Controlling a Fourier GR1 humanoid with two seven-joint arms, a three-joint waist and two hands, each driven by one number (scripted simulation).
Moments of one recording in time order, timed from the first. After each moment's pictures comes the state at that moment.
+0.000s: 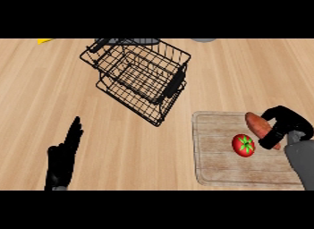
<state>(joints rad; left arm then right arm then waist) 0.10 0.14 -0.12 -1.42 -0.02 0.22 0.03 -0.32 -0.43 0.08 -1.19 0.63 0.38 0.69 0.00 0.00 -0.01</state>
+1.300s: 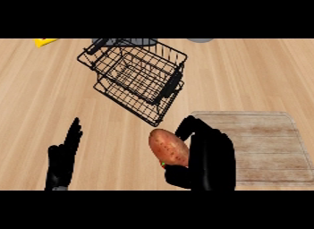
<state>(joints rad) 0.10 0.12 -0.10 -1.41 -0.03 0.23 0.04 -0.27 -0.02 0.68 -1.91 1.15 -0.02 1.17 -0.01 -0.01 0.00</state>
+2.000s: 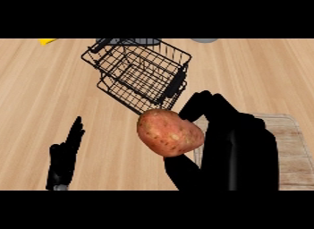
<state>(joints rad) 0.08 0.12 -0.10 -1.40 -0.03 0.21 0.03 -0.59 -0.02 0.63 -2.09 1.29 0.16 1.24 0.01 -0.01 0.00</state>
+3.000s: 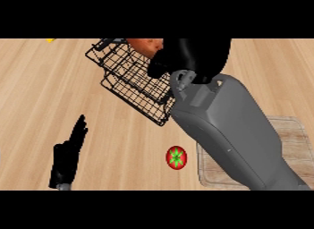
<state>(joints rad) 0.07 0.11 -0.11 -1.39 -0.05 0.20 0.02 -1.07 -0.01 0.27 -1.47 1.04 0.14 1.15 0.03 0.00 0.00</state>
